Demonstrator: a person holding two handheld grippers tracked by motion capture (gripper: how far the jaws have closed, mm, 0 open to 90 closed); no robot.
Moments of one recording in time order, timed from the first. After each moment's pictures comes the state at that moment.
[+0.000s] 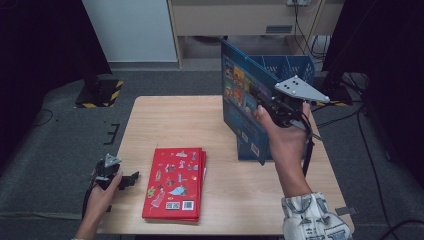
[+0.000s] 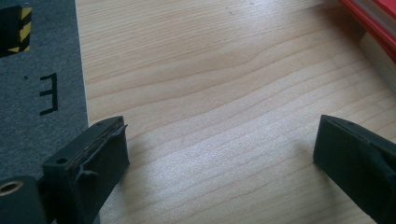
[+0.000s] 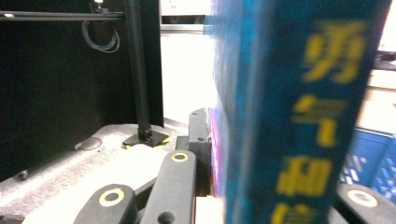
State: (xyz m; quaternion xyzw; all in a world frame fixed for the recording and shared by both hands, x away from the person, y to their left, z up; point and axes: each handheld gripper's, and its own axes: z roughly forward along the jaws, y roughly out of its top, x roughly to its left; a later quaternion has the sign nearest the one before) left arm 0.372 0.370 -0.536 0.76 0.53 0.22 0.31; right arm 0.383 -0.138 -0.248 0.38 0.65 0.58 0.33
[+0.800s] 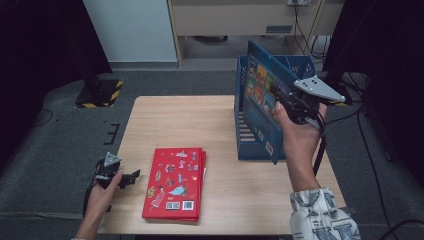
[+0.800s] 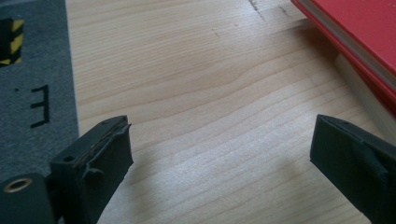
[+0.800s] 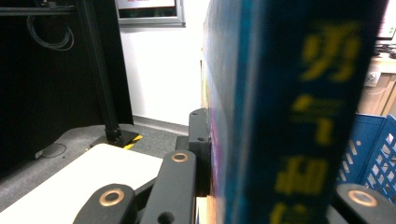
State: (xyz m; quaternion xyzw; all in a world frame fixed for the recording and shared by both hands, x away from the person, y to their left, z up) left arm 0.373 0.366 -0.530 0.76 0.51 0.22 0.33; right arm 0.399 -0.174 -0.260 0.43 0.62 0.55 0.36
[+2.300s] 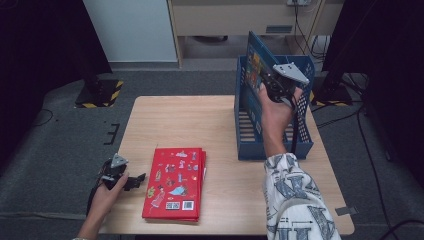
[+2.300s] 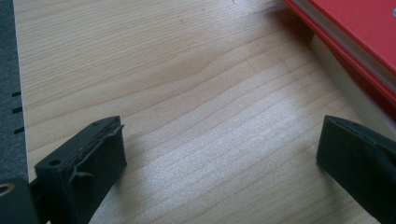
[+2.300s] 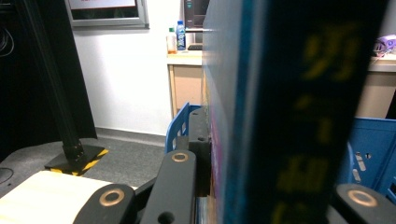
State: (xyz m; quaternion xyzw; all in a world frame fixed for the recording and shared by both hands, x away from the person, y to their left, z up) left arm 0.374 0.353 -0.537 0.79 0.49 0.20 0.32; right arm 0.494 -0.149 -0.298 0.47 0.58 0.53 0.40
